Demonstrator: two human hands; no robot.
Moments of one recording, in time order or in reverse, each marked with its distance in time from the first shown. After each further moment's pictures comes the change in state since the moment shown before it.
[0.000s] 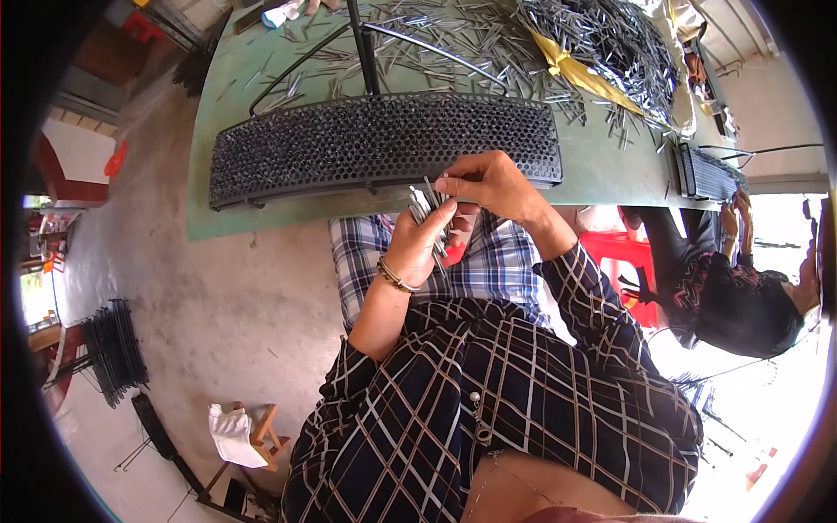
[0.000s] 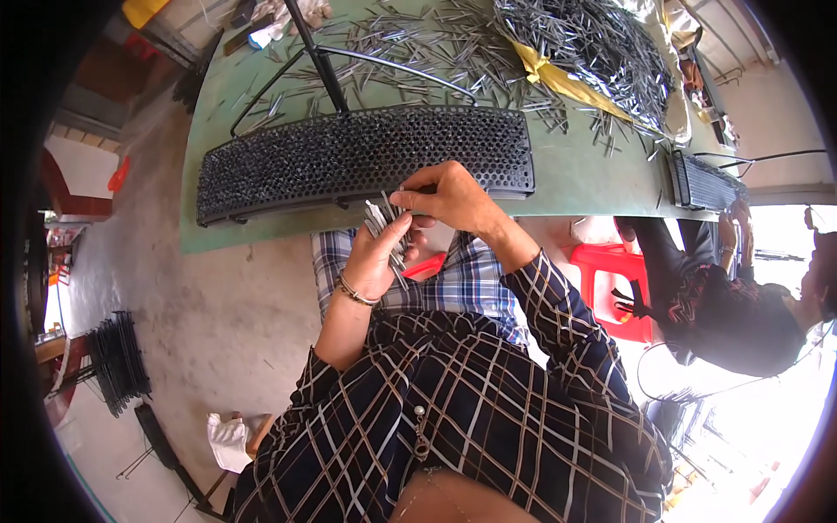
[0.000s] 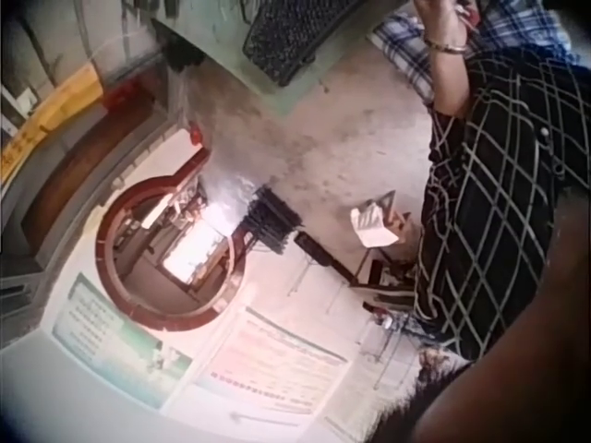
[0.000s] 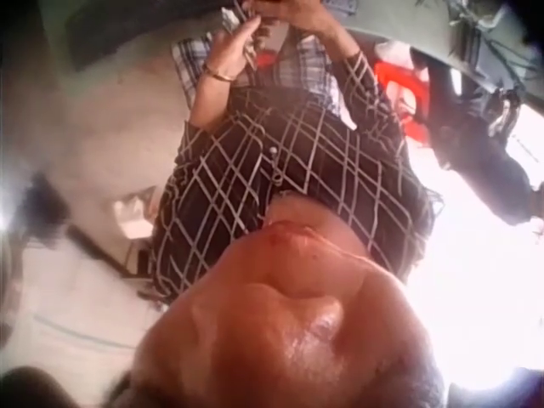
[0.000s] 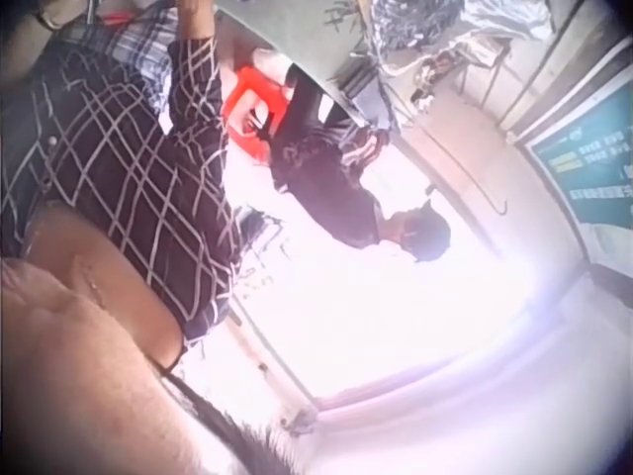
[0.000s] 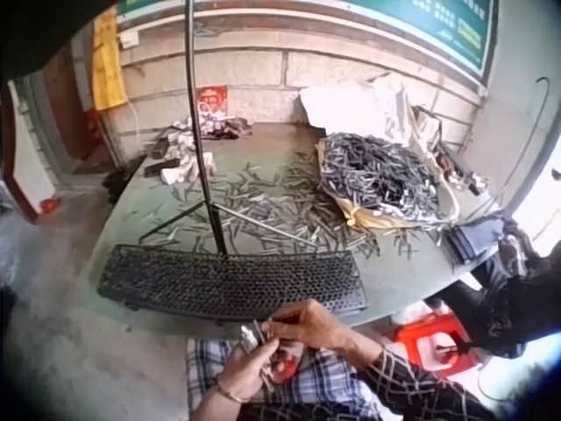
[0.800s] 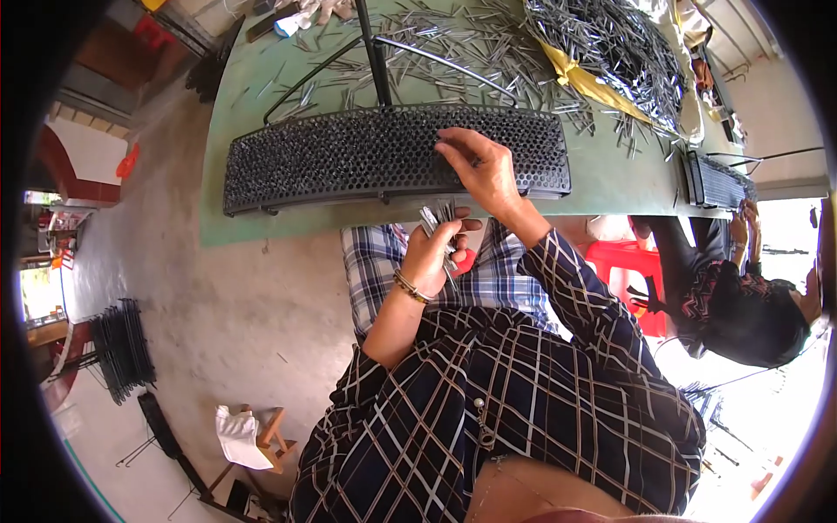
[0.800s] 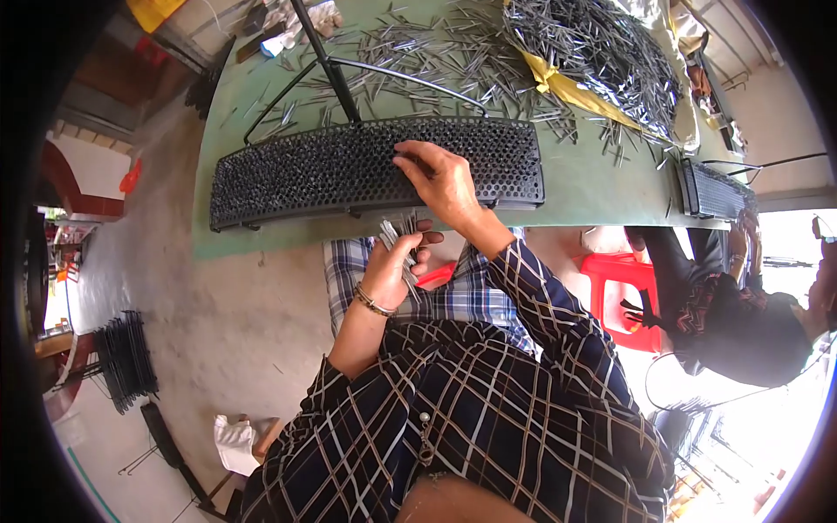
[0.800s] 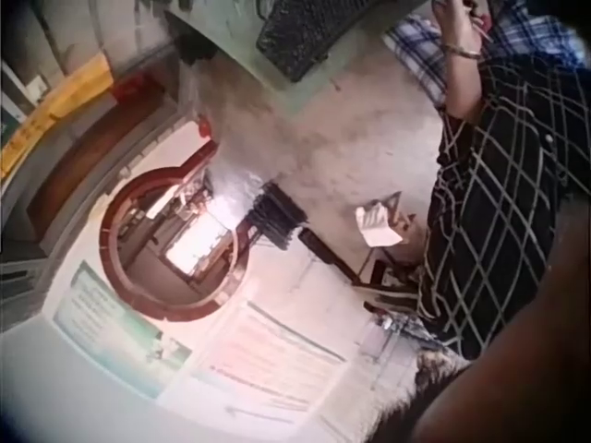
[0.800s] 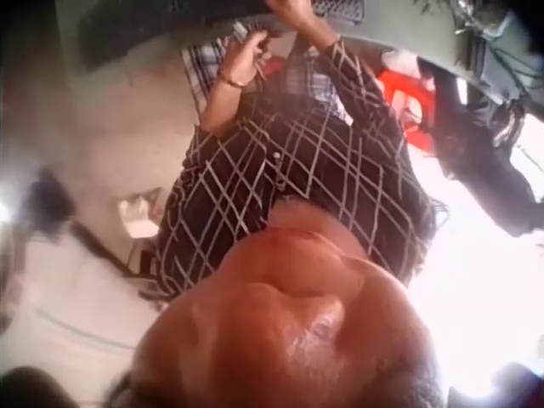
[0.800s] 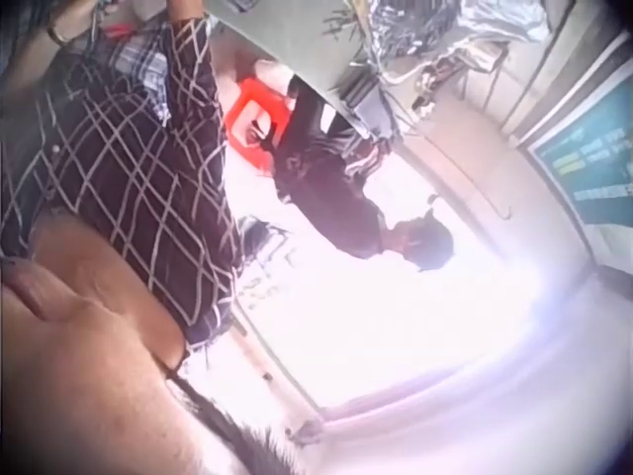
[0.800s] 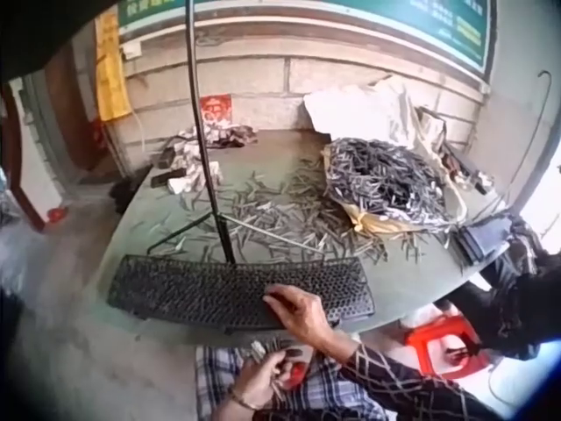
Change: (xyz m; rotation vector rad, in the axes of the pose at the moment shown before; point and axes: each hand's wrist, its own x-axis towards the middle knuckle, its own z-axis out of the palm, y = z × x) left_hand 0.001 -0.014 -0.005 -0.026 0.149 -0.102; right_hand 0.039 0.009 0.022 -0.174 0.534 -0.395
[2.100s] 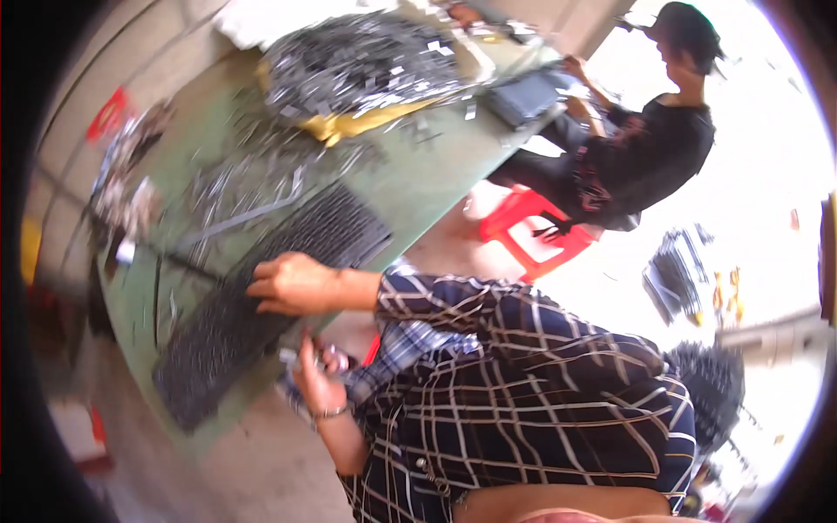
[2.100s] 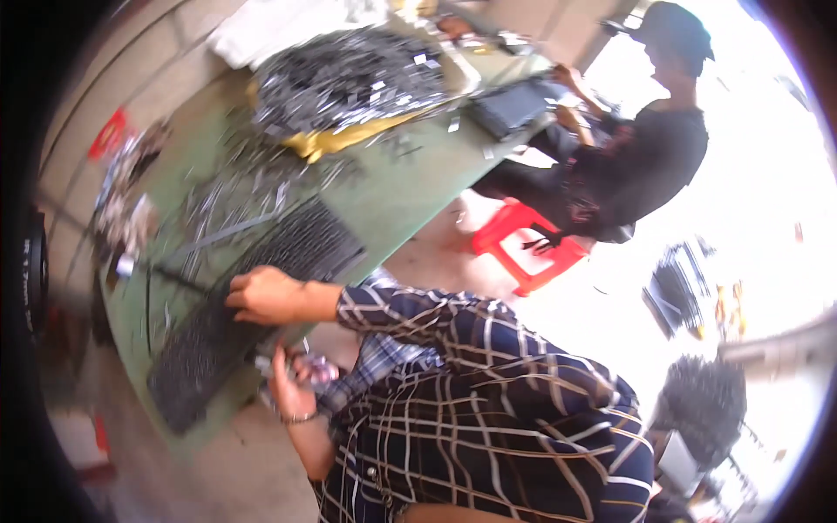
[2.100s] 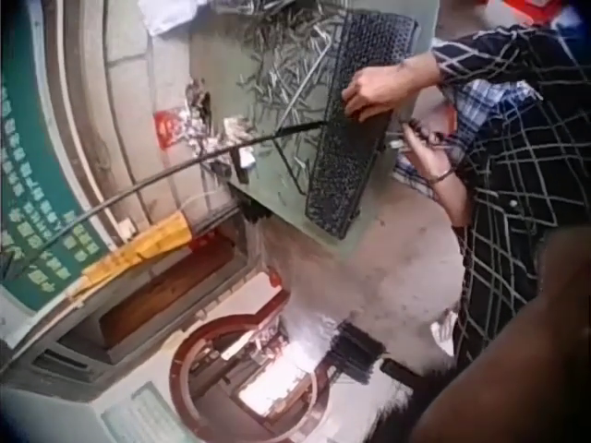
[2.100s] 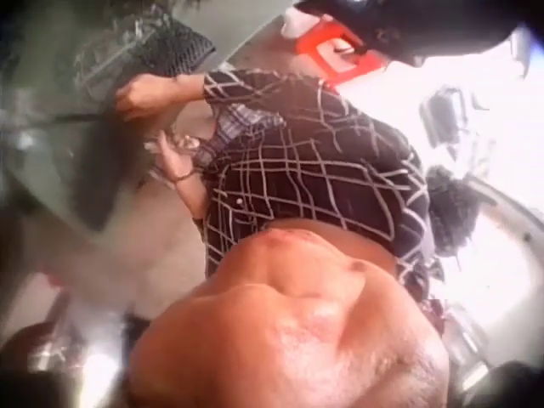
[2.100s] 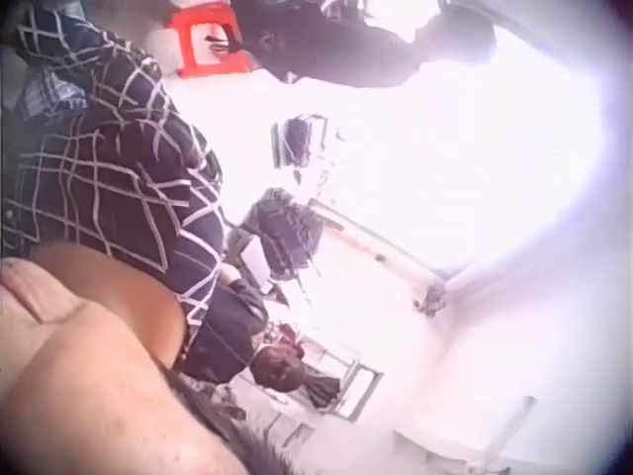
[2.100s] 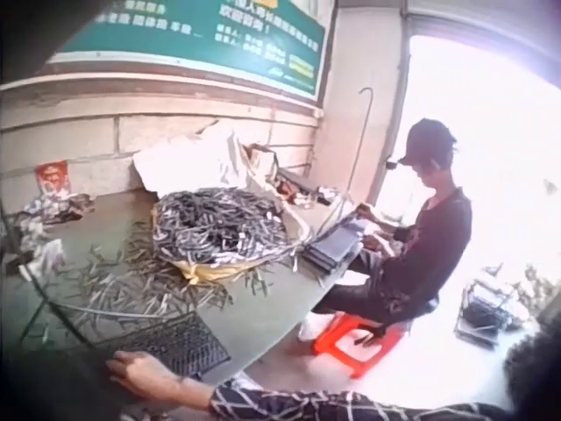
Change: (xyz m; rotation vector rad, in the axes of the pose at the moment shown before) left_hand -0.001 0.002 -0.002 0.081 0.201 0.067; right_hand 0.017 0.004 -0.013 -0.380 -0.157 -0.438
